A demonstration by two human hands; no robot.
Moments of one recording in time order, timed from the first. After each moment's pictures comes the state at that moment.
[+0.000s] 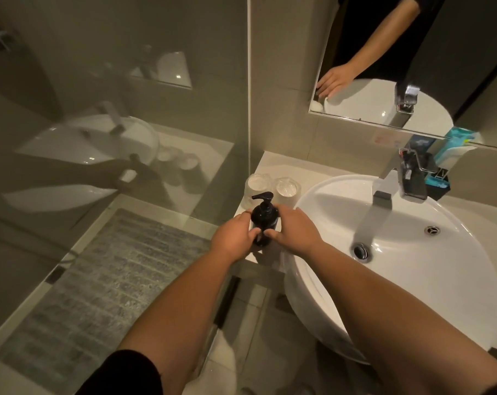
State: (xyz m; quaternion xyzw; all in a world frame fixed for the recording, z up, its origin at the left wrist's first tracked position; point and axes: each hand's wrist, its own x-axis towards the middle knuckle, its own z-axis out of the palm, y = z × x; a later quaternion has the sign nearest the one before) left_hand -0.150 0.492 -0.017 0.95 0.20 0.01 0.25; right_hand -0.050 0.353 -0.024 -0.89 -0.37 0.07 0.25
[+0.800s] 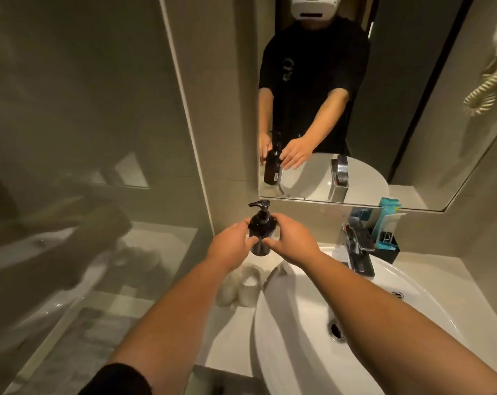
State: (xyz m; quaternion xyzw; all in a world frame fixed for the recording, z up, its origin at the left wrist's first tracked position) left_hand 0.015 0.491 0.100 0.97 0.09 0.08 0.23; right_hand 0.085 0.334 0.098 -0.90 -0.29 0.00 0.32
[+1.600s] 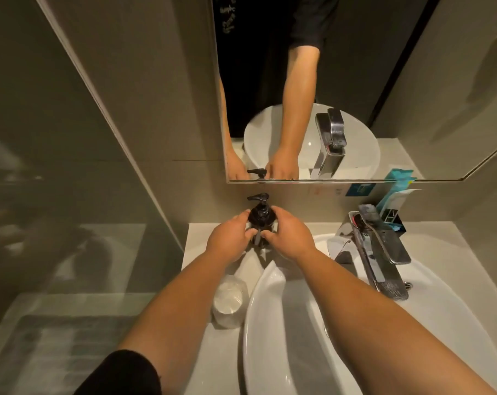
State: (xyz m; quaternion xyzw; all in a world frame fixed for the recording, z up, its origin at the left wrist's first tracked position) left_hand 0.162 0.499 -0.023 0.97 0.03 -0.04 0.24; right_hand 0.191 0.339 -0.021 -0.93 -0.15 0.04 0.32
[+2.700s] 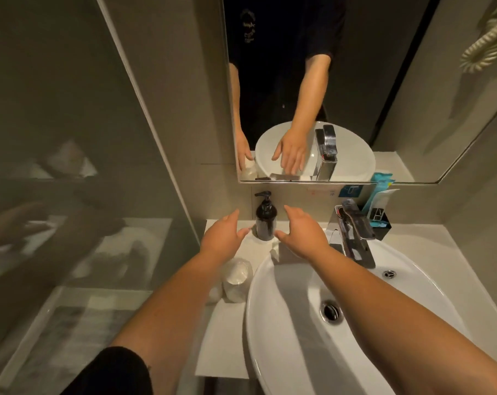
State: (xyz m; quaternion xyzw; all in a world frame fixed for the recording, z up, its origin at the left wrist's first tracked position) left_hand 0.083 0.503 0.041 0.97 0.10 -0.02 0.21; right_hand 0.135 0.305 0.047 -0.95 -0.18 0.05 0.23
